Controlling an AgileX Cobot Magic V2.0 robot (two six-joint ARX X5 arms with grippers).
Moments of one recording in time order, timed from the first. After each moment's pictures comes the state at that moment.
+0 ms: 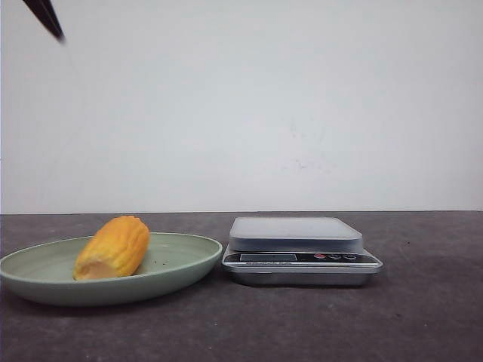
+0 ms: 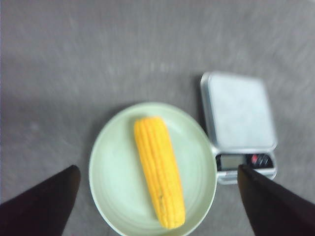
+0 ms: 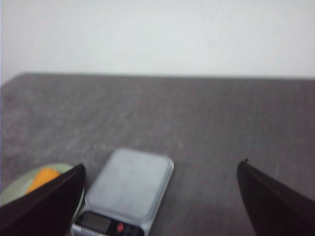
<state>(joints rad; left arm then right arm) -0.16 1.12 1.11 -0.83 0.31 -0.29 0.08 0.63 0.96 -0.67 -0.31 0.13</state>
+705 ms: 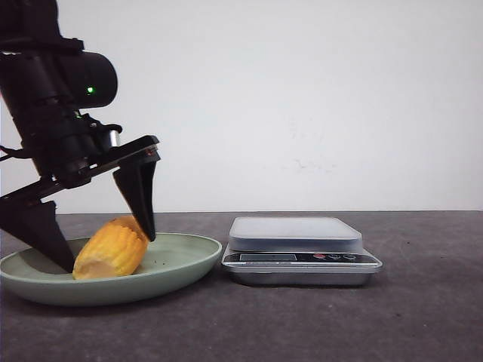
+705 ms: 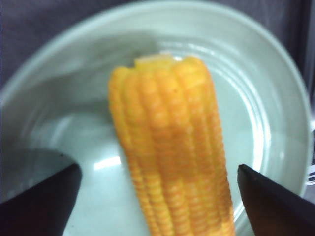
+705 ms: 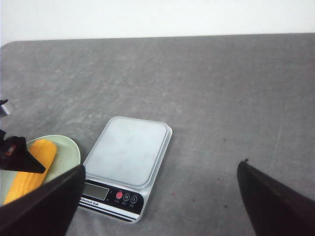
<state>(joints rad) -0.36 1.71 1.11 -0.65 0.31 -0.33 0.08 0.63 0.94 -0.74 -0.31 0.13</state>
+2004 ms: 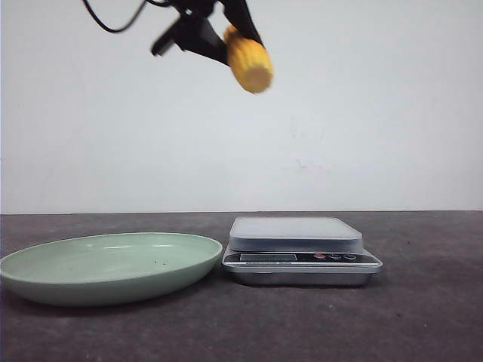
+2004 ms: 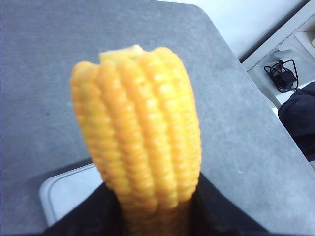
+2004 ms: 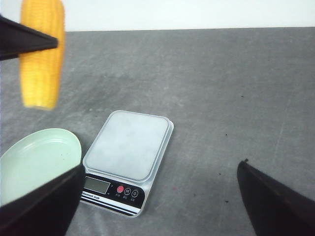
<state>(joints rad) -0.61 1.70 1.56 -0.39 0.21 -0.41 0.11 0.63 0.94 -0.75 -0.28 0.13</state>
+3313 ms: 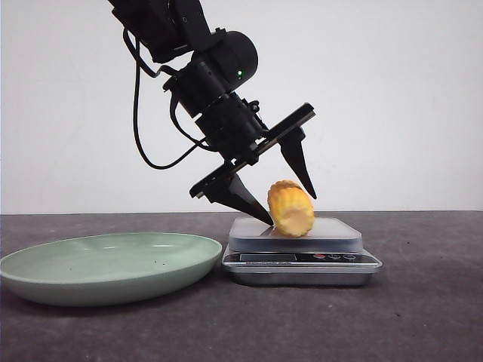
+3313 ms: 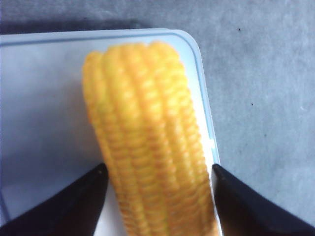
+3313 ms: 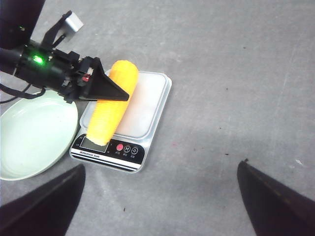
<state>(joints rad) -0.64 2.05 1.58 -0.45 0.35 -0.55 0.11 0.63 0.94 -0.91 -0.28 0.13</state>
